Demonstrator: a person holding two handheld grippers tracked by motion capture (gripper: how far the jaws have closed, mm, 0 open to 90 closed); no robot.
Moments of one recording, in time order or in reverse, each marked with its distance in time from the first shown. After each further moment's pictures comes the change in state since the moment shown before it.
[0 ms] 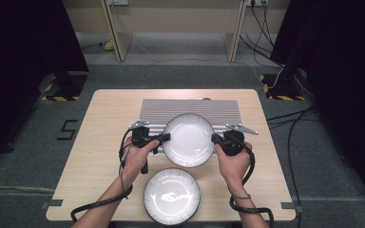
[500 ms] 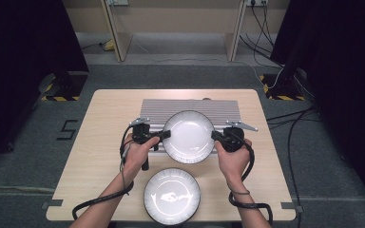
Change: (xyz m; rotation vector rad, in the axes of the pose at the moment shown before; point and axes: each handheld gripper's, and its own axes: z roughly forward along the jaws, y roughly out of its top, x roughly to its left) left arm 0.002 0.009 0.004 -0.002 0.011 -0.002; right arm -0.001 0.008 0.005 -0.008 -0.001 0.008
